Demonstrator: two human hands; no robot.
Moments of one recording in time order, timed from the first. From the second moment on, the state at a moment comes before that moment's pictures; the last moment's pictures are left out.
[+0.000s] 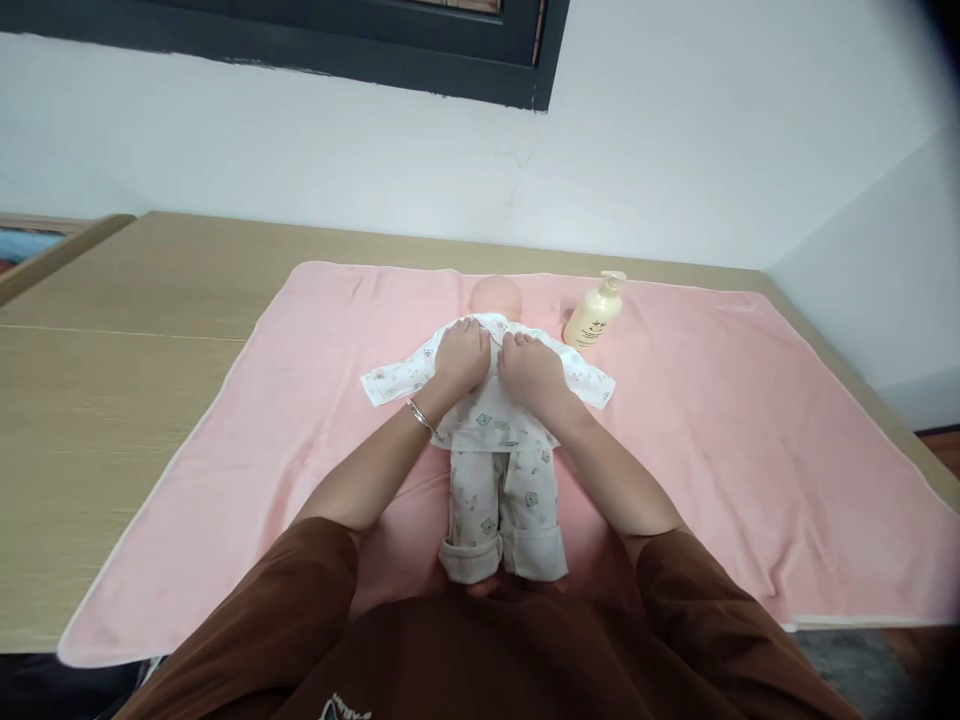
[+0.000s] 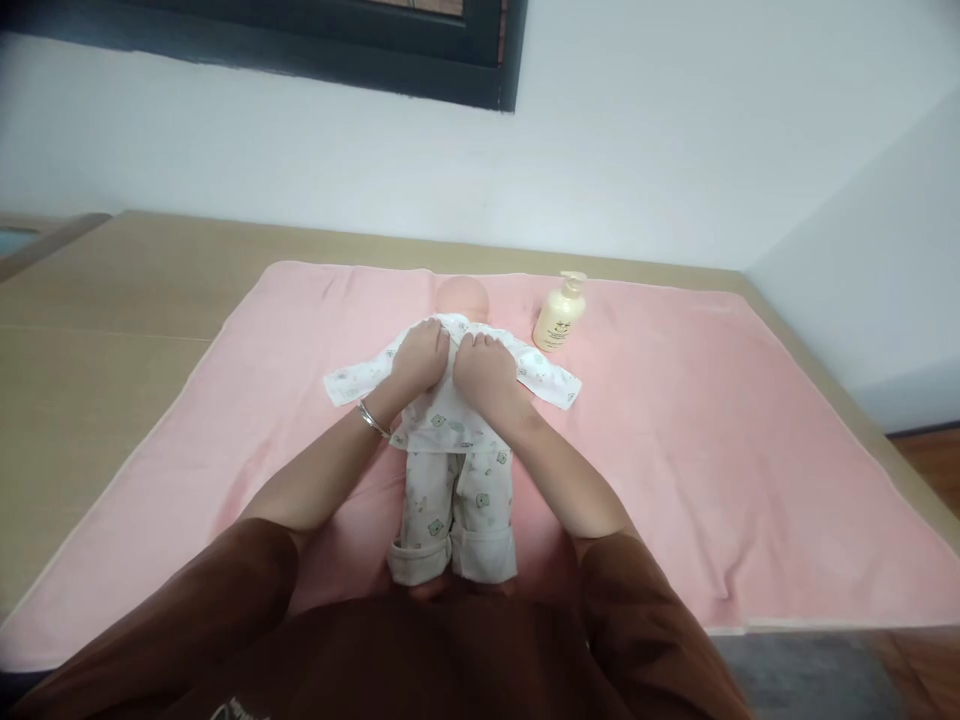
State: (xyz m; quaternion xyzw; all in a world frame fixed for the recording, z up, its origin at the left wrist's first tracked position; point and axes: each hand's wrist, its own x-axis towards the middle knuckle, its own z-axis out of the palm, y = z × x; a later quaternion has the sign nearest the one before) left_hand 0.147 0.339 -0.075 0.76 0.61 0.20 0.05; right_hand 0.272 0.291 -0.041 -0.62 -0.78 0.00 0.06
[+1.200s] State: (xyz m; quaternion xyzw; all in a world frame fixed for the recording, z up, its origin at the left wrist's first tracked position) left_hand 0.145 0.335 -0.083 0.77 0.60 0.20 0.06; right_hand 0.293 0.334 -0.073 -0.64 -0.76 0.04 0.10
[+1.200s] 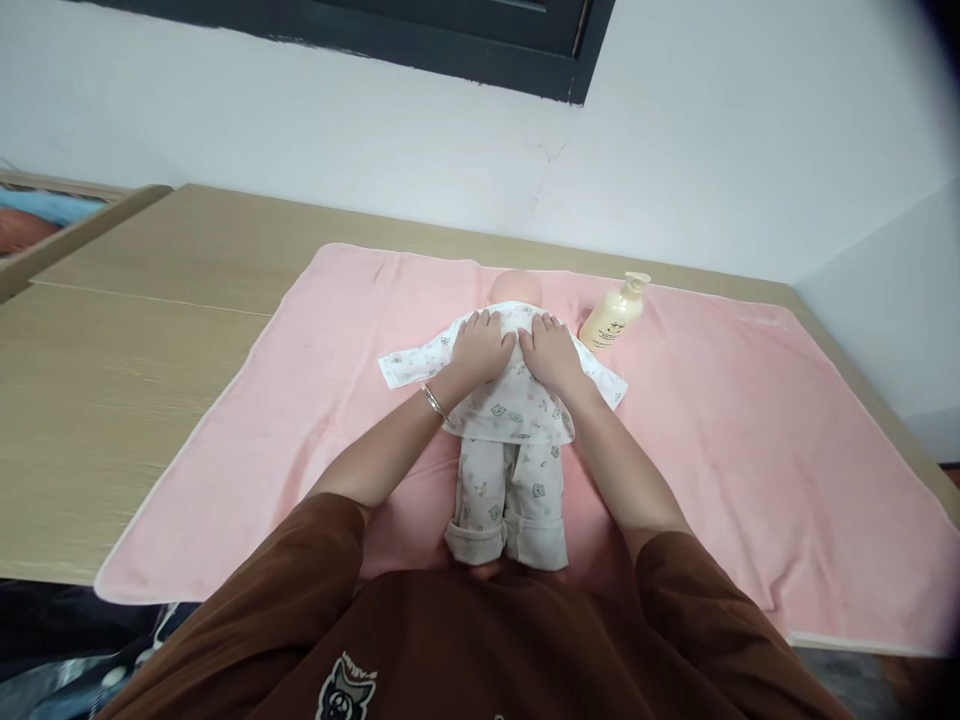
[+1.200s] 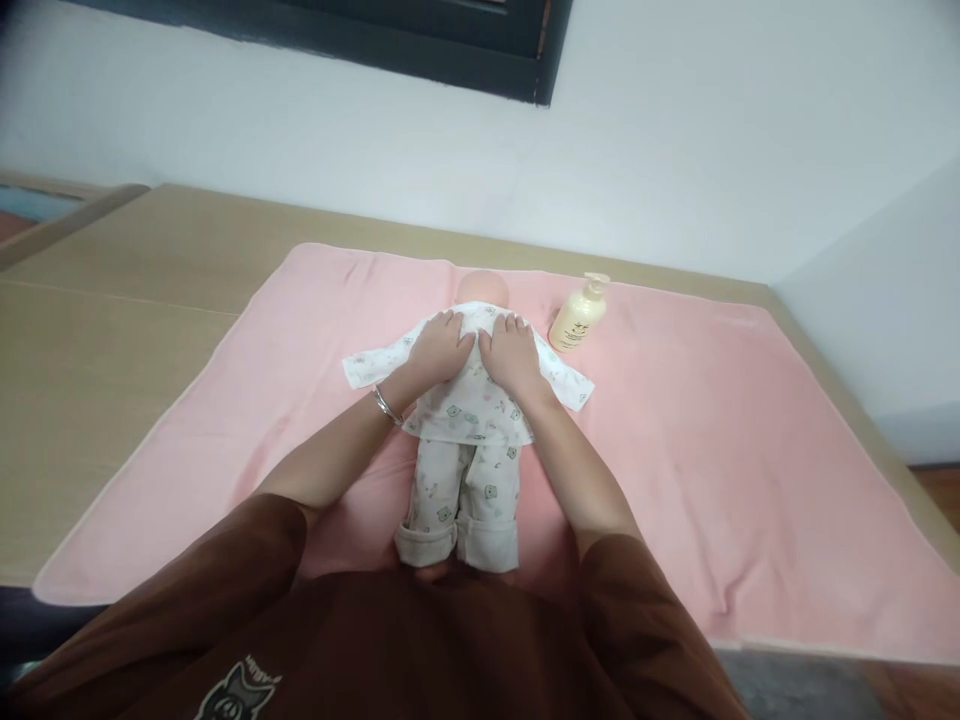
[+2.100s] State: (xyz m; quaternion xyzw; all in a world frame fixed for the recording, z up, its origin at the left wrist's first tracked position) left_hand 0.135 0.341 -0.077 0.79 0.58 0.18 0.09; right_hand 0.281 0.305 -0.051 -0.62 -0.78 0.05 0.05
